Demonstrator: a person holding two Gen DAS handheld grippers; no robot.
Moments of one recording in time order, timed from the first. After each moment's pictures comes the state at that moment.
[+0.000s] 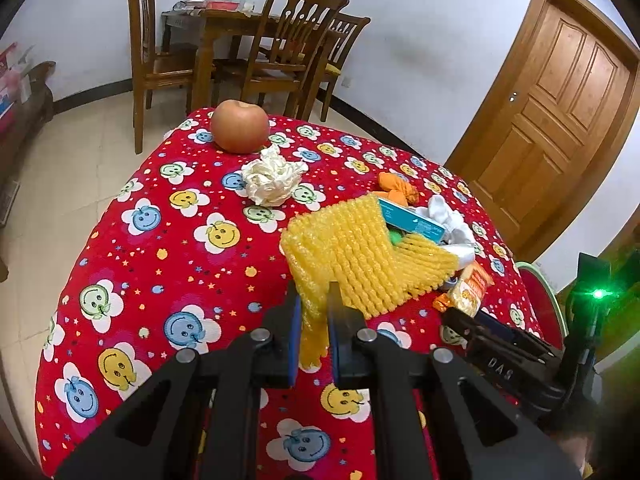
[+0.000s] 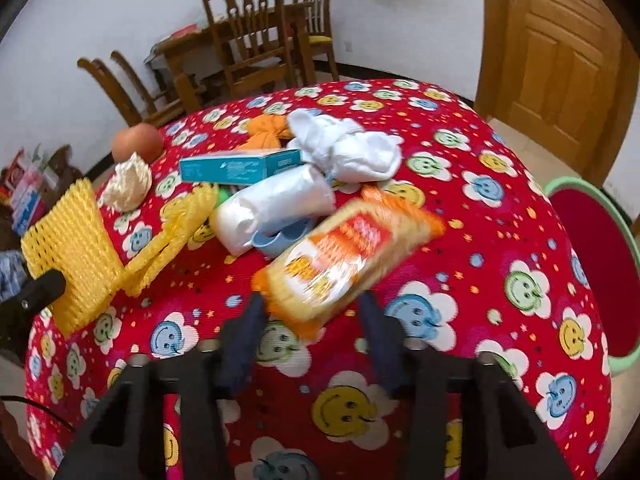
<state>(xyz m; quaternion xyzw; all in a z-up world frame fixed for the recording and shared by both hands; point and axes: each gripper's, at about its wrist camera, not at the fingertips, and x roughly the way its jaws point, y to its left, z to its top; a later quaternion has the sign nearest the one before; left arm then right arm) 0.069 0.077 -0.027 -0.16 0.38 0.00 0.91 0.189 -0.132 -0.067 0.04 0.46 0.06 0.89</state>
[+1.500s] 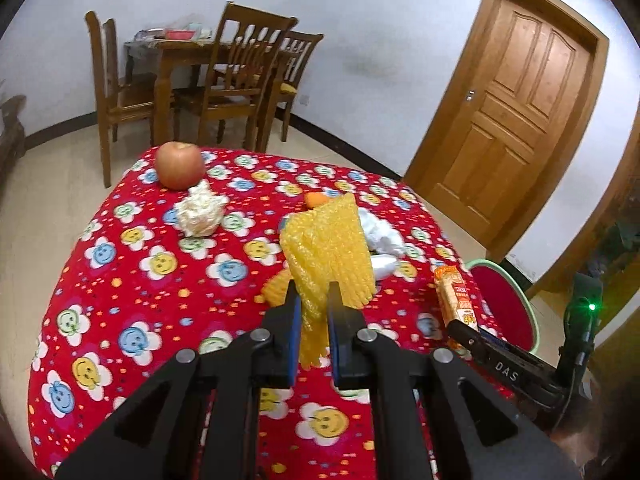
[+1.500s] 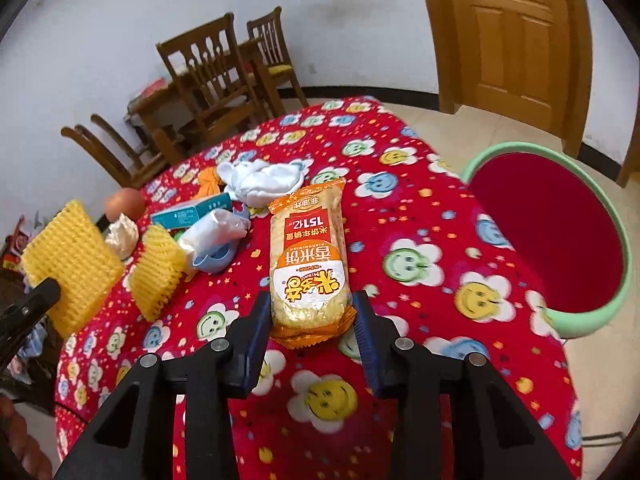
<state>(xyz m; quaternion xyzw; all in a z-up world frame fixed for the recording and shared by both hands) 0.058 0.026 0.011 -0.14 0.34 -0.07 0.93 0.143 -0.207 -0.040 0.13 0.41 0.03 0.90</state>
